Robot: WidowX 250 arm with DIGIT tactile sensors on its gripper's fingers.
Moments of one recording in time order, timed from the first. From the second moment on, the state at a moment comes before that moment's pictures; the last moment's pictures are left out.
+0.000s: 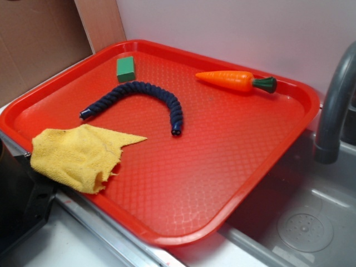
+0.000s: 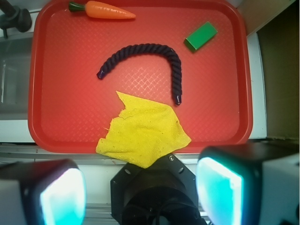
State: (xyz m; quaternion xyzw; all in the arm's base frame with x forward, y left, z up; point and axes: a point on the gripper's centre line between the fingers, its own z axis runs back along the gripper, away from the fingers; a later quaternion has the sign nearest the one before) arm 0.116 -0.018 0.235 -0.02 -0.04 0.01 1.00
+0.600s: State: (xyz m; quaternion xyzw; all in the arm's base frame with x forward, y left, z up) arm 0.127 0.001 0.221 -0.06 -0.03 0.12 0.99
